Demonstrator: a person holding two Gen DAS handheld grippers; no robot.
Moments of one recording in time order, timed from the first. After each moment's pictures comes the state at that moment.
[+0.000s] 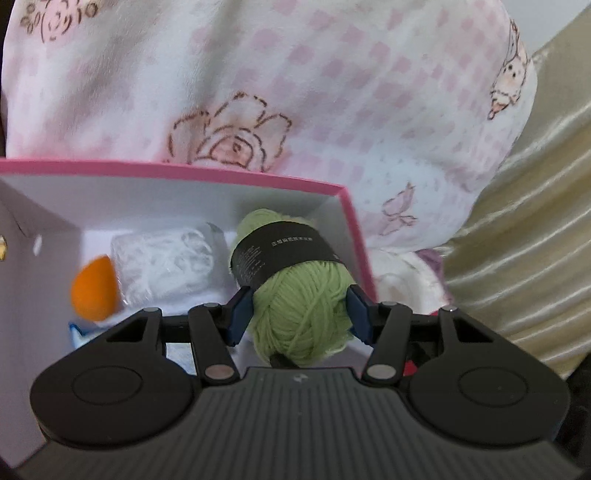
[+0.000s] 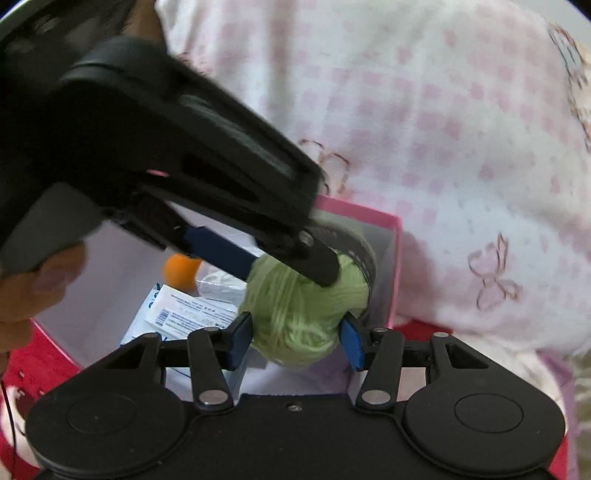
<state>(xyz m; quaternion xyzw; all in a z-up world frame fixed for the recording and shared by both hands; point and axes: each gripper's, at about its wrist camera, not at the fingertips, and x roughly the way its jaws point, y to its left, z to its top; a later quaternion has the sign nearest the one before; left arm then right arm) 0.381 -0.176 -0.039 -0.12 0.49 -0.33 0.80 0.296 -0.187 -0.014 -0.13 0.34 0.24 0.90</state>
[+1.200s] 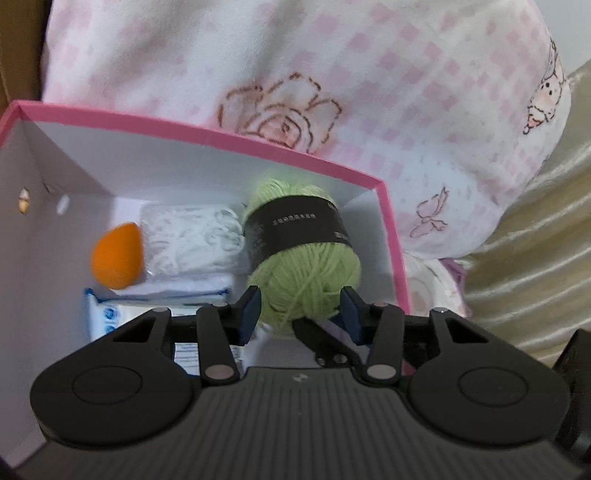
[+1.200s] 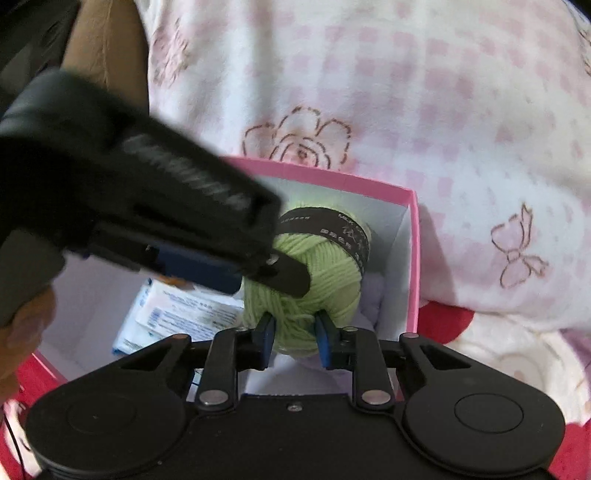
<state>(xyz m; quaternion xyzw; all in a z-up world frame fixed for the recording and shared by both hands) 0.377 -0.167 -0.049 -0.14 0.51 -0.27 0.80 0.314 -0.187 -0.042 -0.08 0.38 0.22 0.89</state>
